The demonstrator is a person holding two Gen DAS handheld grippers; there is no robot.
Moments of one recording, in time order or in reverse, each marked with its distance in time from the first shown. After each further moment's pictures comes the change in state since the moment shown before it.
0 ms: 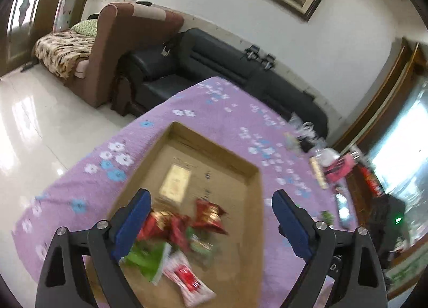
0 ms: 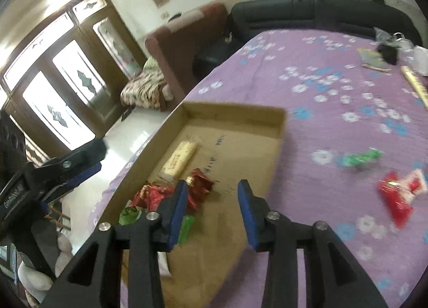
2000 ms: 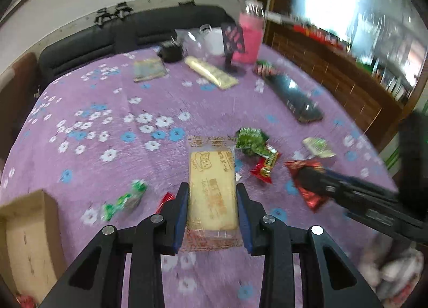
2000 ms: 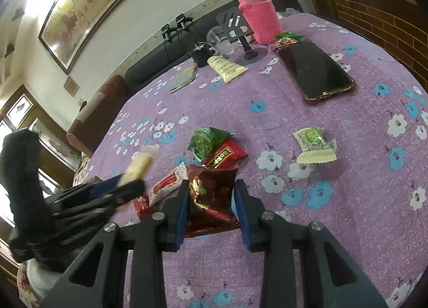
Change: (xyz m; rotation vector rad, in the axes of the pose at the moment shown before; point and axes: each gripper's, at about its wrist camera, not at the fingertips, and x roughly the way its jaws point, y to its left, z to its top) left arm 0.172 -0.287 -0.109 0.734 0.342 -0.173; right arm -0.130 -0.270 -0.067 0.451 -0.246 -0.228
